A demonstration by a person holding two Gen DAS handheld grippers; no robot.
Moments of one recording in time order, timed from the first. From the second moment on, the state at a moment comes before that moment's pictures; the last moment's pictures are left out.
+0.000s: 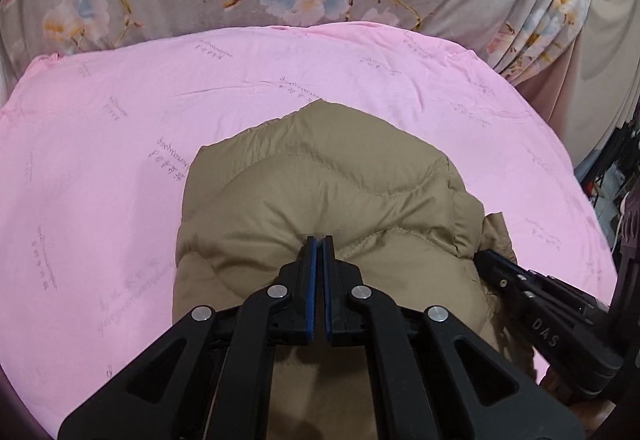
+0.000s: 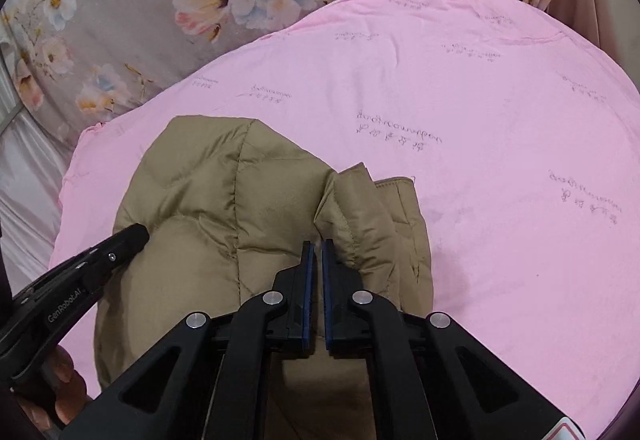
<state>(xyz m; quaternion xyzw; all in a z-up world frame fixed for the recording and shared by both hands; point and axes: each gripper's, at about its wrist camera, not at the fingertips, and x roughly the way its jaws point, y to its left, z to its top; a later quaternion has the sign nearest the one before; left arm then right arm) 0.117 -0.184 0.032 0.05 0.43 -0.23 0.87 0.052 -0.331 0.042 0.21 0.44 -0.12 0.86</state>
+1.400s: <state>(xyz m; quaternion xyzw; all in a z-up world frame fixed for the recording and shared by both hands) 0.128 -0.082 0.016 -0.06 0.46 -0.24 0.85 0.000 -0.388 0.017 0.35 0.46 -0.06 0.81</state>
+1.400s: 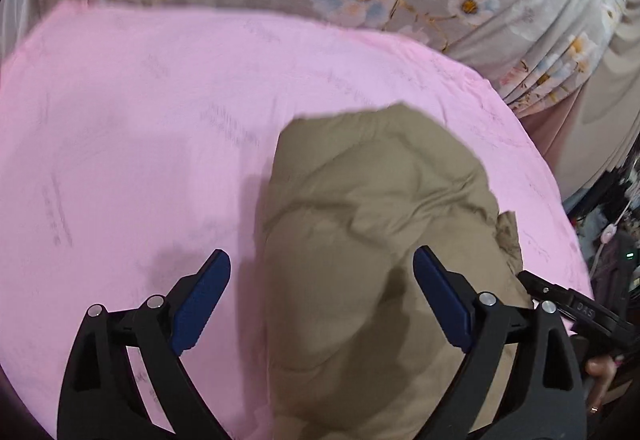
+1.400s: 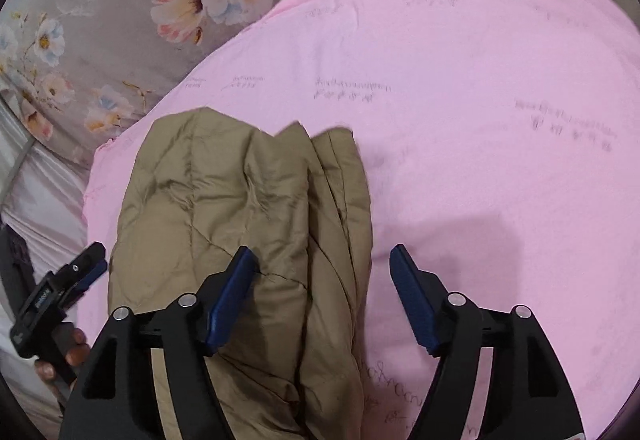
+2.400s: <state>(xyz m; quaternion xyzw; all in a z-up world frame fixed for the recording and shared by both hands) 0.162 -0.087 0.081 -0.02 0.34 -0.30 0.89 0.100 -0.319 0.064 0.33 0.33 0.04 0.88</state>
